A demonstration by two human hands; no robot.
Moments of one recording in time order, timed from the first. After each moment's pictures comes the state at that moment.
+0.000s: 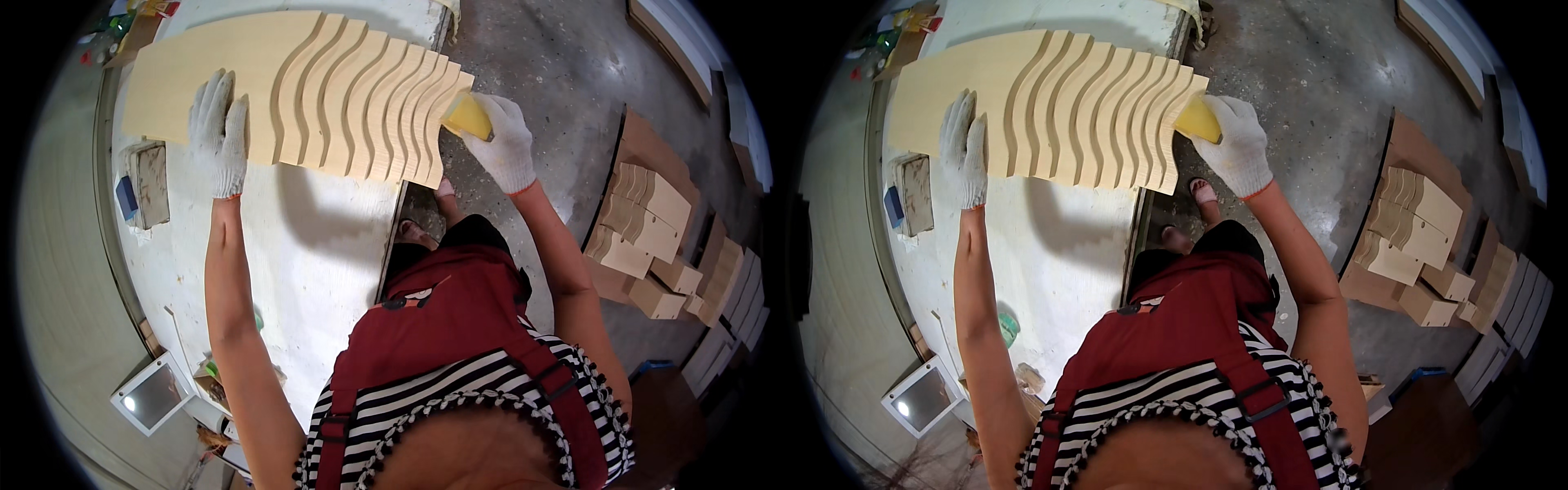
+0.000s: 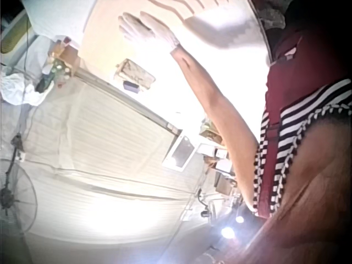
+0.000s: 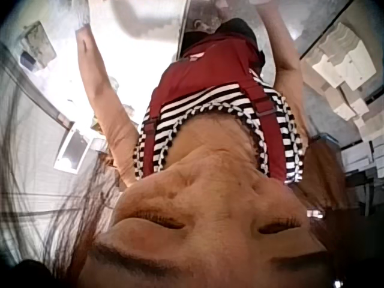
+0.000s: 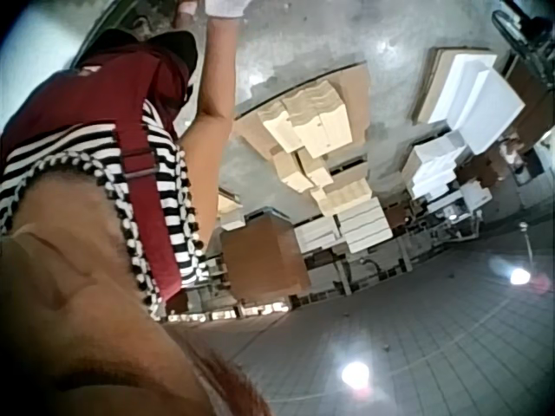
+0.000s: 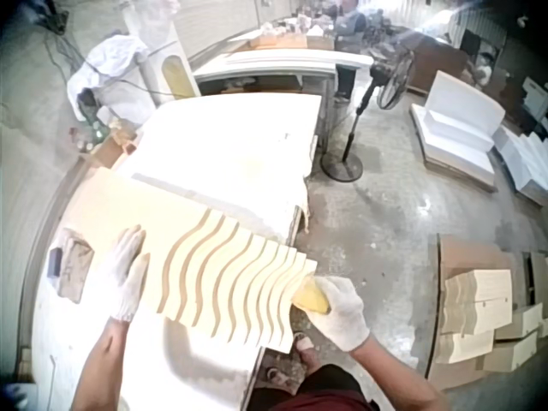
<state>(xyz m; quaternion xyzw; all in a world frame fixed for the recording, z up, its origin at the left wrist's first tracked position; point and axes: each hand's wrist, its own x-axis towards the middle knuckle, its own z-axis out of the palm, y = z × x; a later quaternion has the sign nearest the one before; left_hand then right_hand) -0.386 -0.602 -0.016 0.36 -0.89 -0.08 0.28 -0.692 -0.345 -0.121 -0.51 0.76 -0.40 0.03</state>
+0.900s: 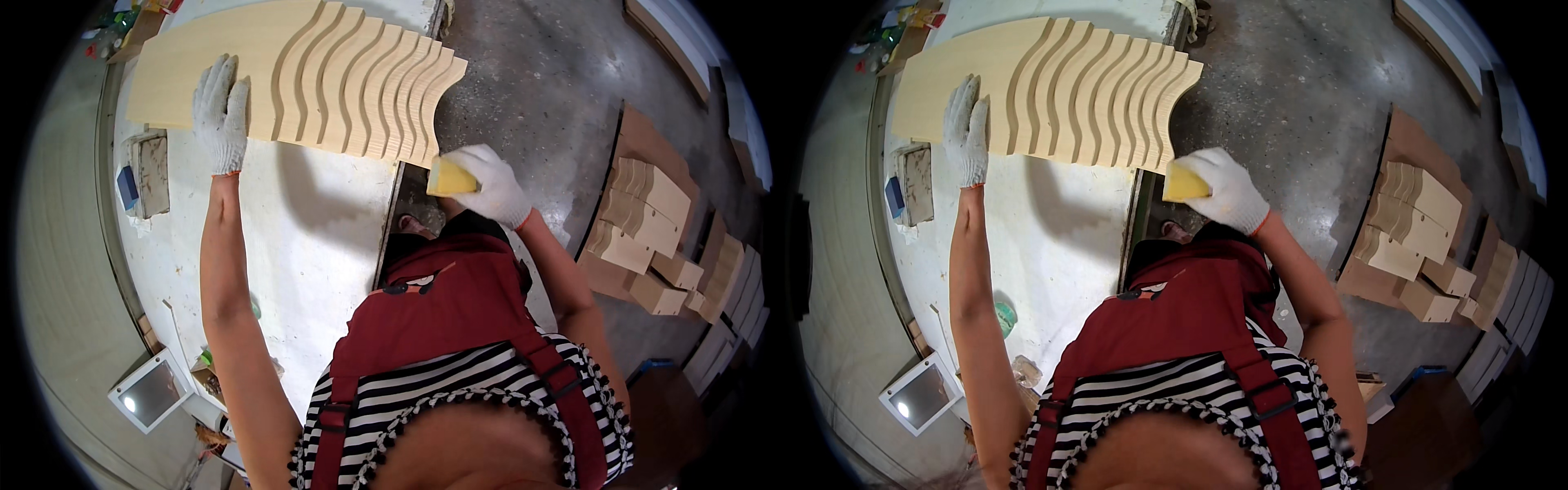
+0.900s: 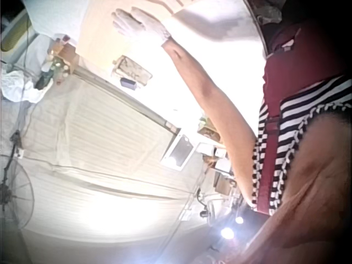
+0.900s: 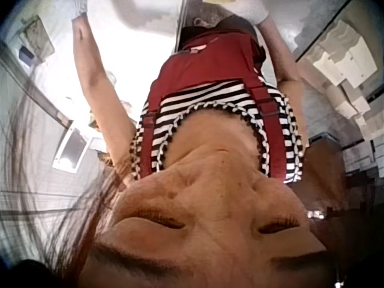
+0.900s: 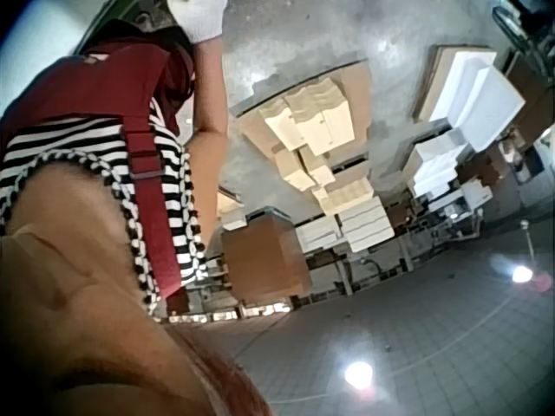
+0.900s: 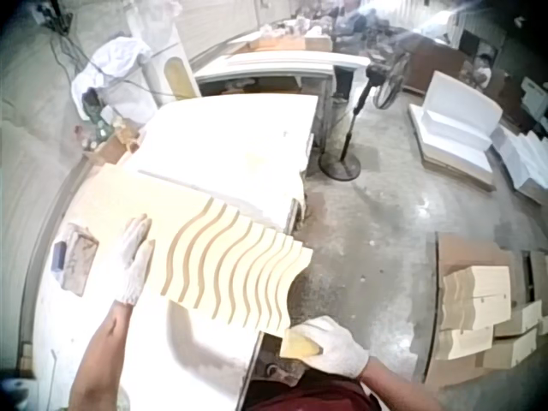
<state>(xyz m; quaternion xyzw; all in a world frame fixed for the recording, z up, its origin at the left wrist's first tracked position) -0.383 -0.612 -0.025 0.34 -0.89 -0.06 0.31 -0.659 -0.276 -0.102 -0.60 0.64 -0.38 0.28</state>
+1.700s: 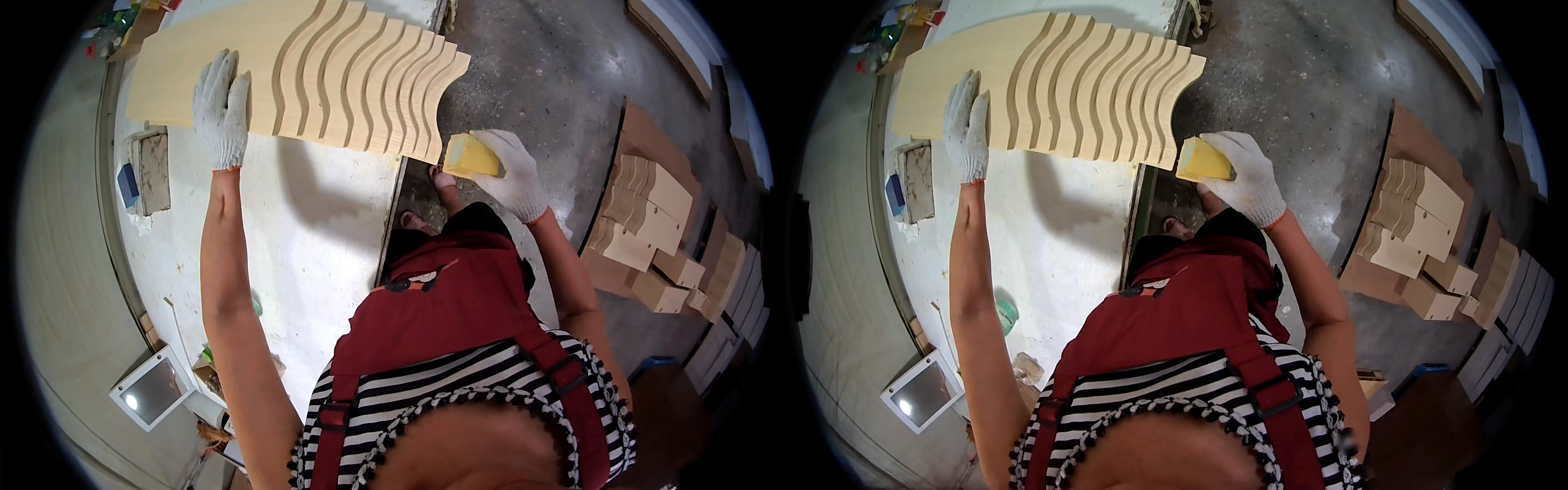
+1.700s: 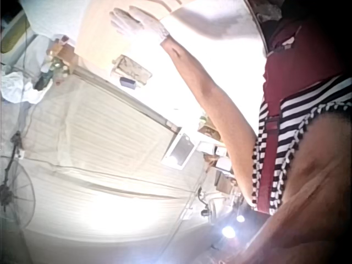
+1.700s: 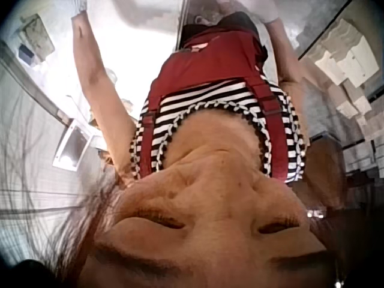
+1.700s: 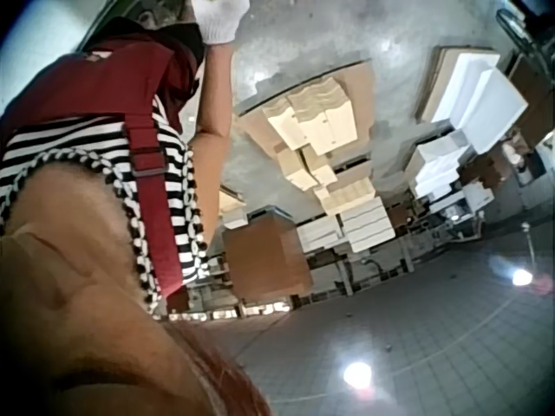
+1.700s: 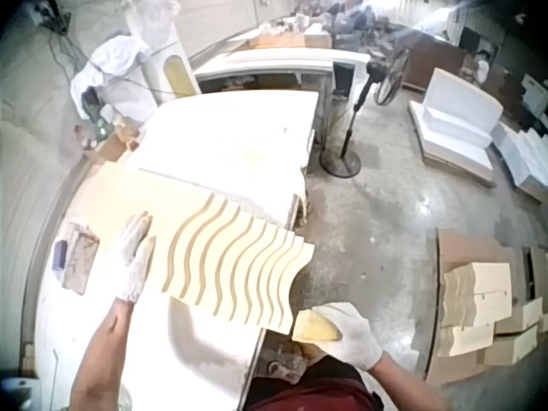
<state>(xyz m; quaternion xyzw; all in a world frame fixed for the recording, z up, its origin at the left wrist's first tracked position) -0.382 -0.612 -0.025 0.33 -0.89 -0.05 0.30 -0.669 -0.267 -0.099 -0.53 0.71 -0.42 0.20</state>
